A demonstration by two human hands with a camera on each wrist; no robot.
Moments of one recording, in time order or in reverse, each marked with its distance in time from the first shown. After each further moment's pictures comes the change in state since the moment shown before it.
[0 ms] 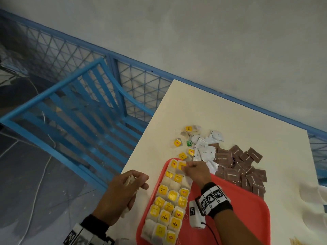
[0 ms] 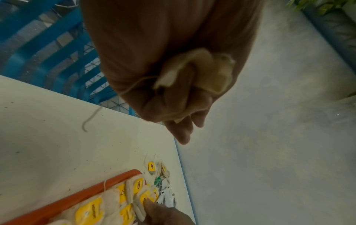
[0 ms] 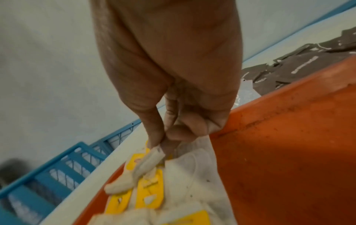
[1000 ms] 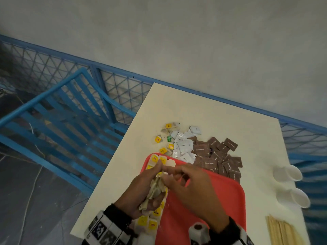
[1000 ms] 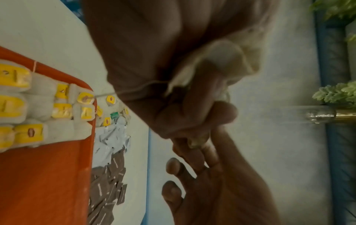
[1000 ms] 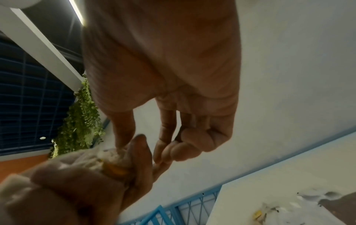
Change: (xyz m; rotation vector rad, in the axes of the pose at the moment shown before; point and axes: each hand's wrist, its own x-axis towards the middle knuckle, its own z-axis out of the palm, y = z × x) left_hand -0.037 0.035 0.108 -0.347 -0.451 -0.223; right_hand -0.179 -0.032 -0.085 0.036 0.028 -0.633
